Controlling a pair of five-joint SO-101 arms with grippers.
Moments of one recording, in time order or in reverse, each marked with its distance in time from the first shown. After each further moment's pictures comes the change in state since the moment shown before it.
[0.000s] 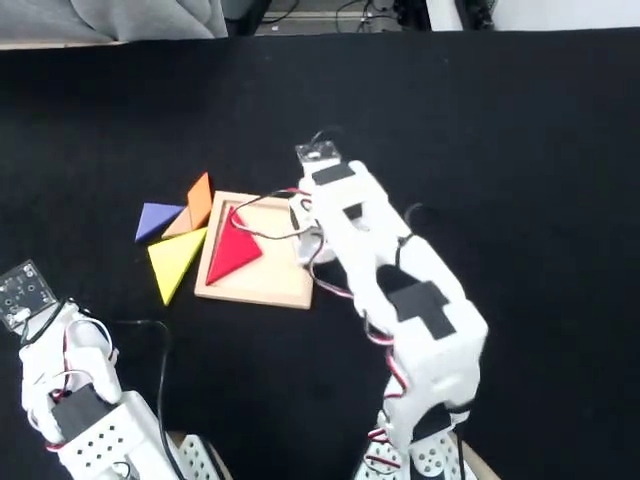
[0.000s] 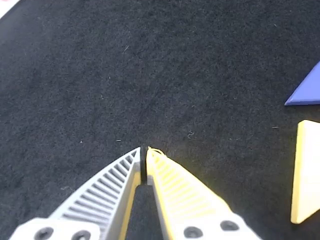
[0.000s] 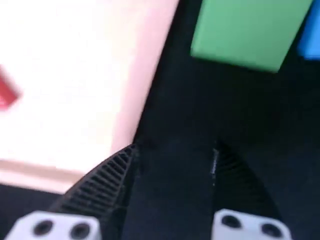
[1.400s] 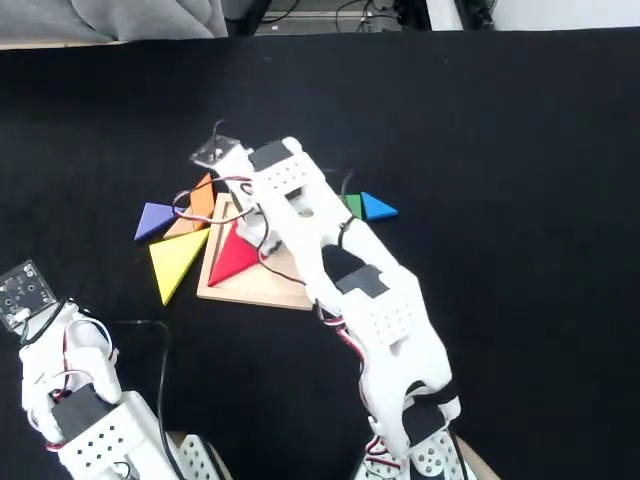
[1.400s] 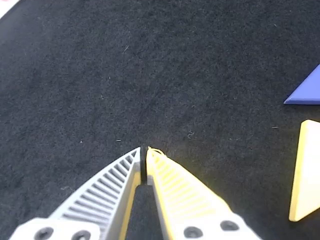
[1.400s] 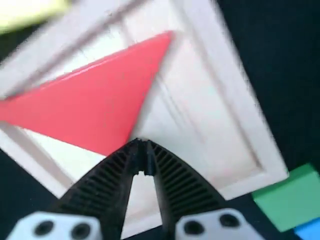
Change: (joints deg) left arm 0.0 0.0 0.0 0.0 0.0; right arm -9.3 19.3 -34.4 9.3 32.4
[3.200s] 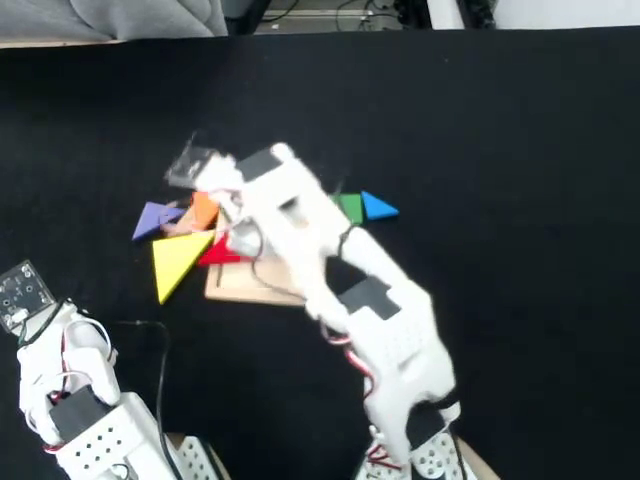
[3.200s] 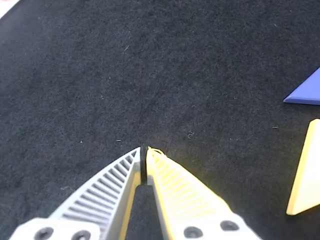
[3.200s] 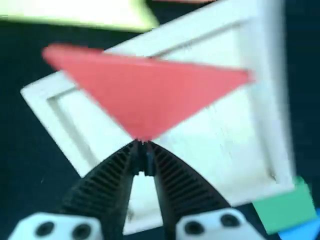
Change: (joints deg) left arm -0.1 0.0 0.0 0.0 0.0; right arm -2.6 -7.9 5.4 0.8 8.8
